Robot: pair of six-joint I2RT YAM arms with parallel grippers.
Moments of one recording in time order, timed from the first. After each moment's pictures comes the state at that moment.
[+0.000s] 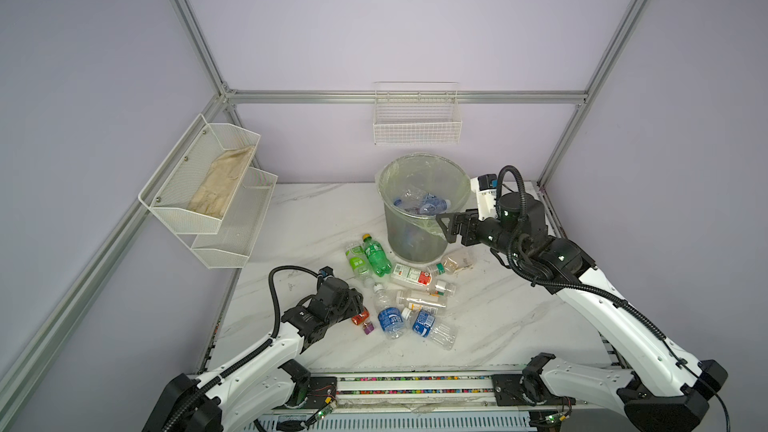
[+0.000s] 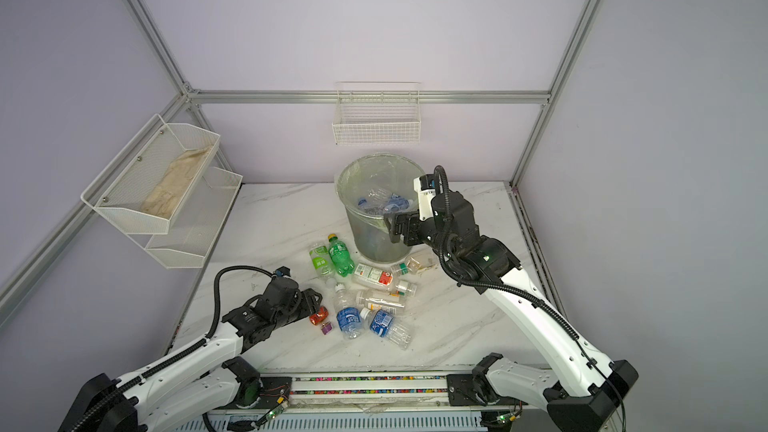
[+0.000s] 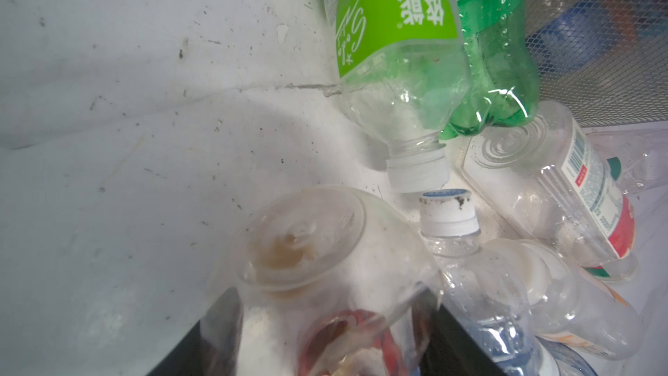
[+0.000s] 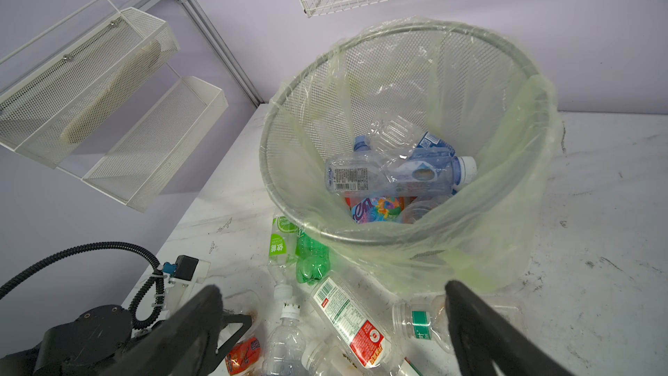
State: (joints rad) left arm -0.55 0.93 0.39 -0.35 -0.12 -0.87; right arm 0.63 1.14 1.30 -0.54 0.00 0.39
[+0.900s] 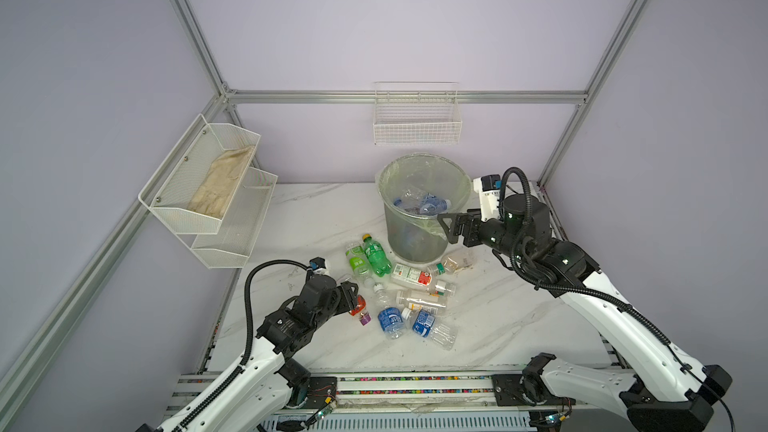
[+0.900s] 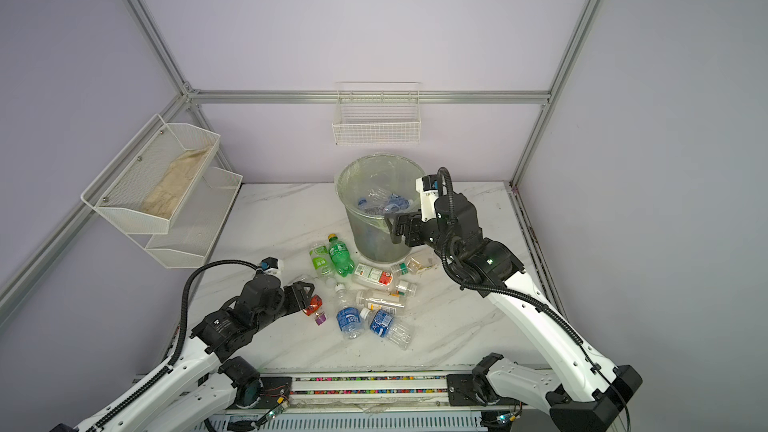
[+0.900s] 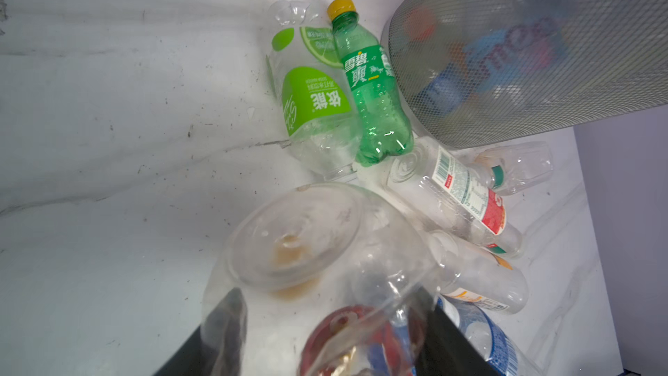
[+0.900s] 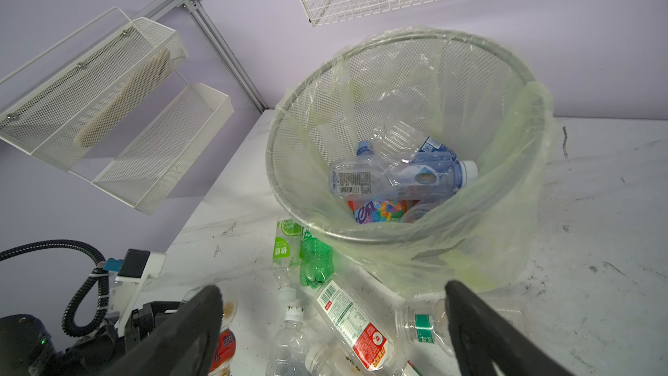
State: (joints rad) left arm -0.56 0.70 0.54 -0.55 -0.14 -0.78; right arm 0.63 1.11 1.29 -0.53 -0.01 0.40
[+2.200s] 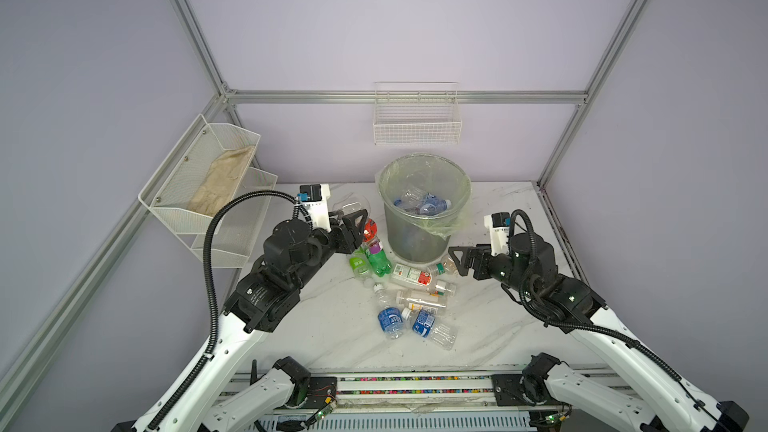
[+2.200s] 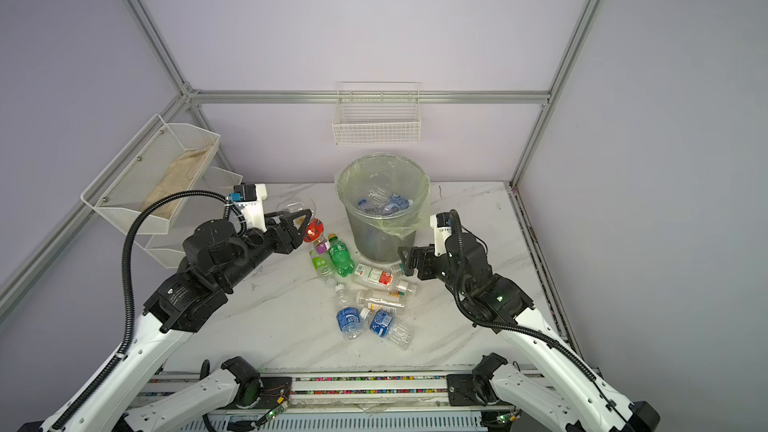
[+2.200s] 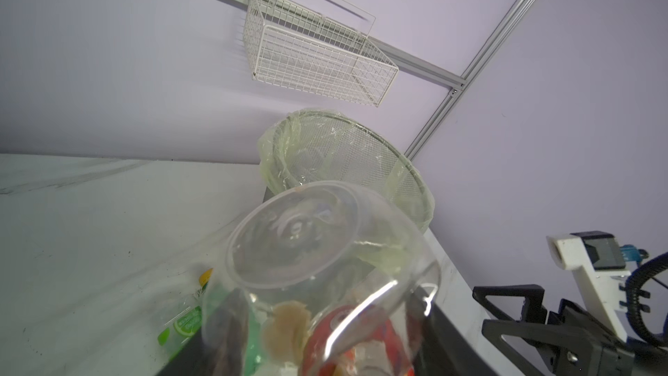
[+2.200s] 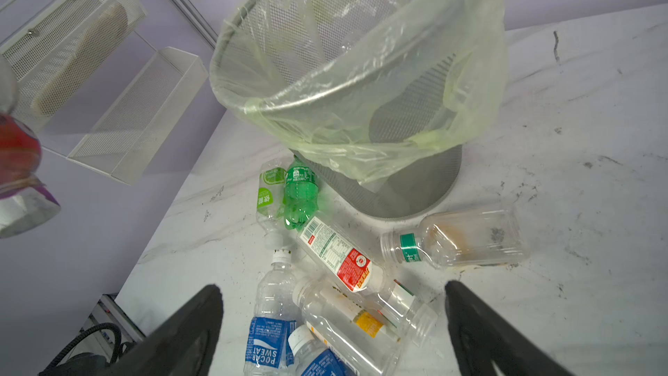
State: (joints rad) left arm -0.56 0.91 1.18 -0.42 -0.11 -0.43; right arm 0.63 0.86 0.90 -0.49 0.00 0.53
